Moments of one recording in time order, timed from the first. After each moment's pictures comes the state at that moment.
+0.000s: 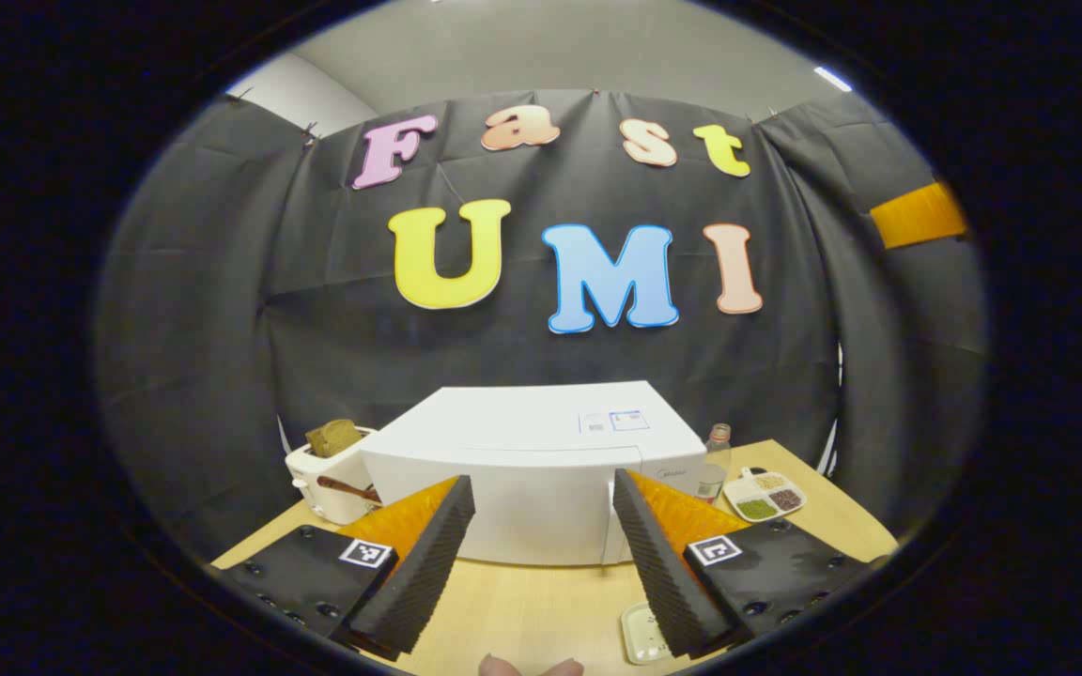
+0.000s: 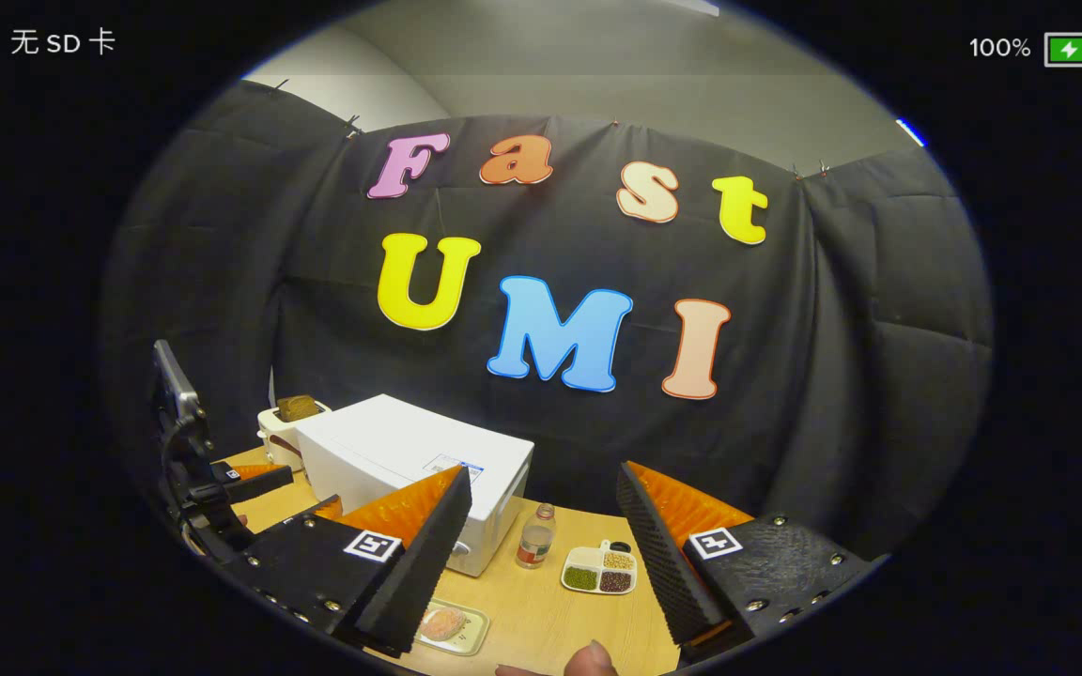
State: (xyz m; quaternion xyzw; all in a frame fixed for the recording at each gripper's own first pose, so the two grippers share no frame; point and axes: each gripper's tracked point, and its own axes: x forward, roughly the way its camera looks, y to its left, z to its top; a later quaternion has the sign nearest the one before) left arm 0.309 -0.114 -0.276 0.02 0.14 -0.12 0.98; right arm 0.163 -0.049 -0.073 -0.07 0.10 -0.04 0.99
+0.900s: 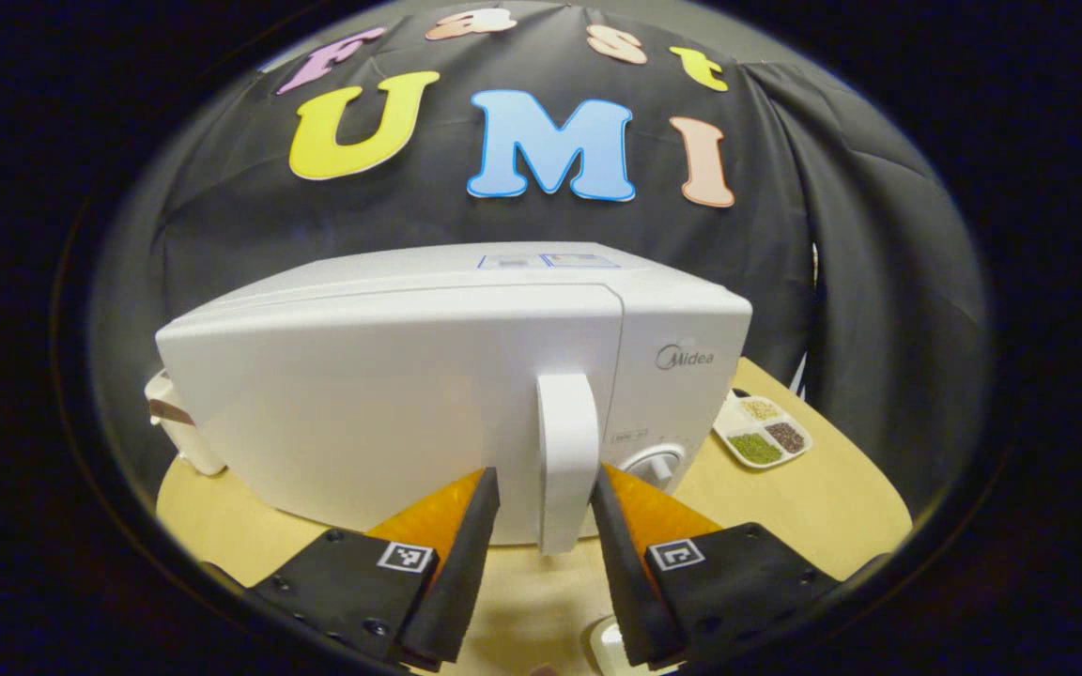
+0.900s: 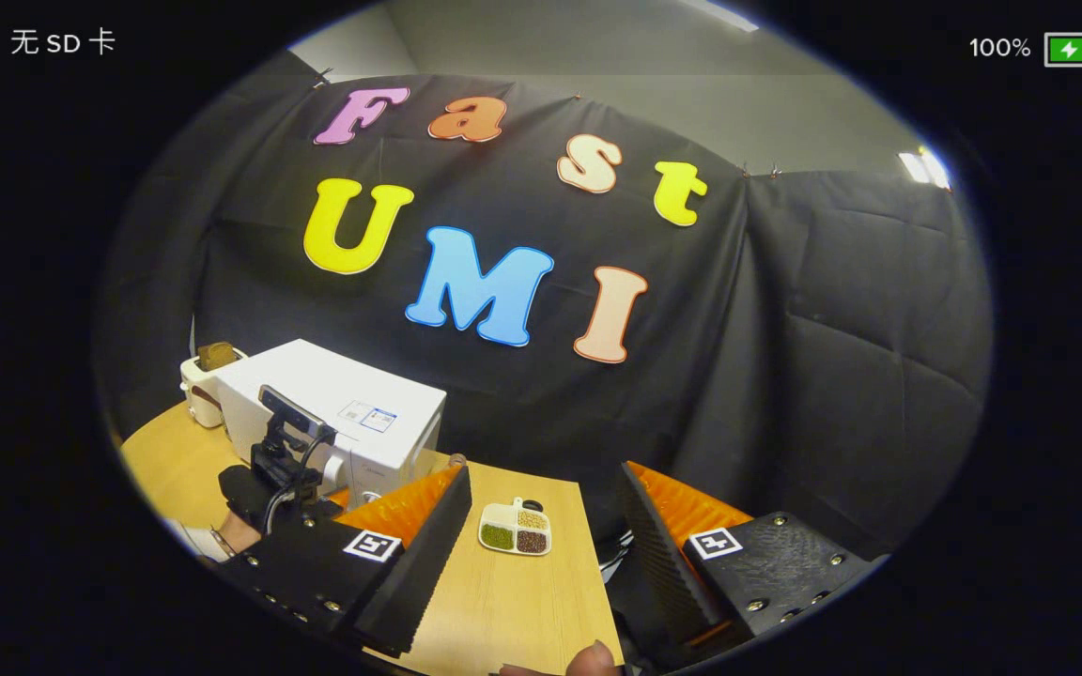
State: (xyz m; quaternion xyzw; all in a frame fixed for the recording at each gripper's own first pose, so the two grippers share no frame) left arm 0.389 -0.226 -0.461 0.01 0.27 -0.22 0.94; right arm 0.110 -0.092 -0.093 -0.11 0.16 -0.18 0.96
